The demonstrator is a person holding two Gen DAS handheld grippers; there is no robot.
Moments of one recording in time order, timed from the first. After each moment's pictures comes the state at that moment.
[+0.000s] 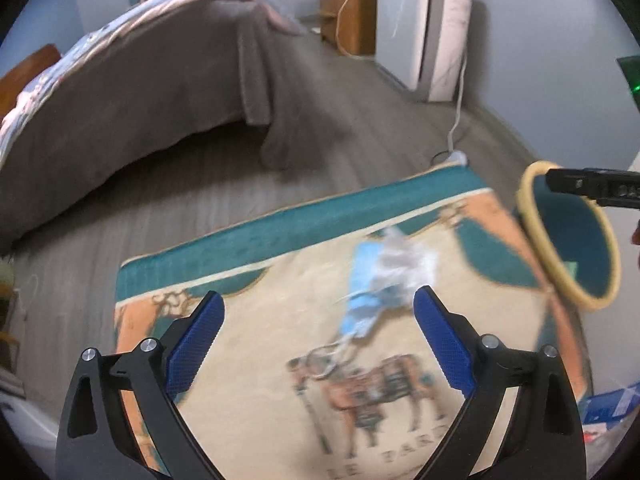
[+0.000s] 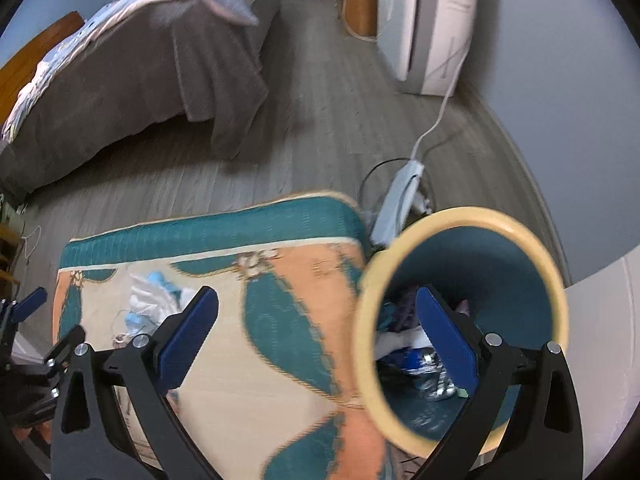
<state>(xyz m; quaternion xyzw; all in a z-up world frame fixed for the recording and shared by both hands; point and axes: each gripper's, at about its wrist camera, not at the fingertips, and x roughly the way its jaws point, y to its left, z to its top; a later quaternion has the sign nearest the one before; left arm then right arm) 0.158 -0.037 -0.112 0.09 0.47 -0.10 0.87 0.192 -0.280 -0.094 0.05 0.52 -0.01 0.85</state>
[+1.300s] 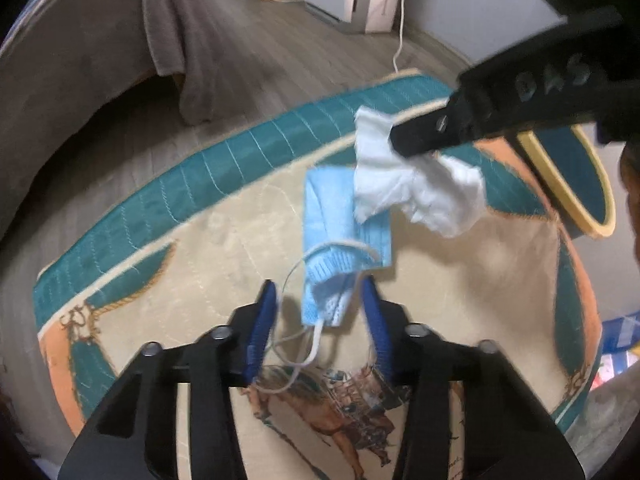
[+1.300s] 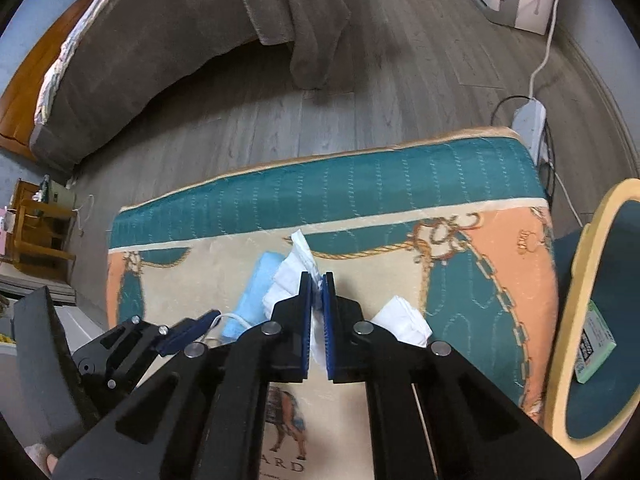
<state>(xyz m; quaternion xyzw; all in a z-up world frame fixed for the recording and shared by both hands) 0.183 -0.067 -0.193 0.12 0.55 -0.22 0.80 0.245 -0.185 -0.159 0.12 0.61 0.10 0.78</state>
